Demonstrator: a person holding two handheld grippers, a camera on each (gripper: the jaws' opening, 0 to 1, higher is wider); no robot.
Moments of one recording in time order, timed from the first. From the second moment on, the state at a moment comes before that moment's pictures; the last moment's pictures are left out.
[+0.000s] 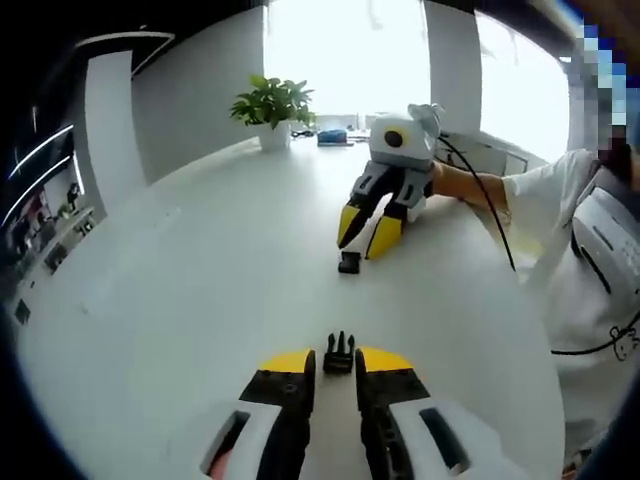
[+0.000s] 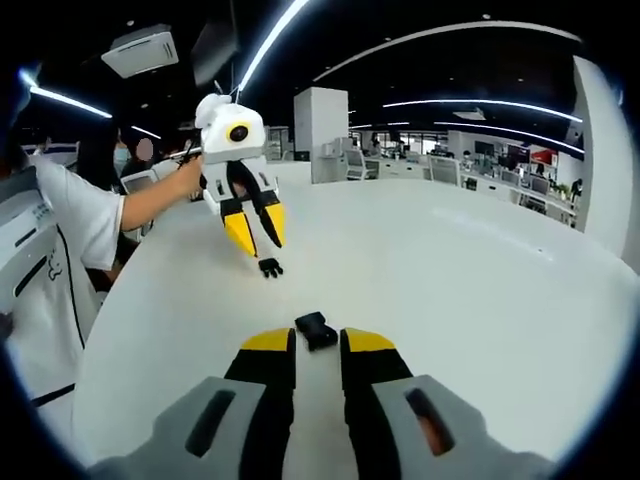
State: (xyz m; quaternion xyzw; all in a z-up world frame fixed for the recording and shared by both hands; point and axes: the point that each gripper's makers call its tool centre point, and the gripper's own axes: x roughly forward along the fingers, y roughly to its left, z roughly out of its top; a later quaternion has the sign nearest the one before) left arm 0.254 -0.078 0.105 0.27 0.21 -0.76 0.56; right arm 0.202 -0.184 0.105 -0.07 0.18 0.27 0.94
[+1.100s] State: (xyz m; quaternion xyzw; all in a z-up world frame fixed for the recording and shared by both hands) left arm 0.252 -0.081 0.091 0.18 0.19 -0.77 0.59; right arm 0.208 -0.189 0.103 -0.08 0.16 0.33 0.92
